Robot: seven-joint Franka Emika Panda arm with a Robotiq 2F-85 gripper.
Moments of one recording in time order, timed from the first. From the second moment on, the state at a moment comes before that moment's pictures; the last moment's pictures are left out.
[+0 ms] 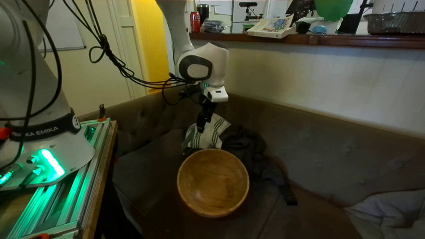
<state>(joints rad) 0.17 0.56 0.09 -2.32 0.30 2.80 0.67</state>
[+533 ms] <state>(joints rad) 0.29 0.82 0.06 -2.16 0.34 3.05 0.85</state>
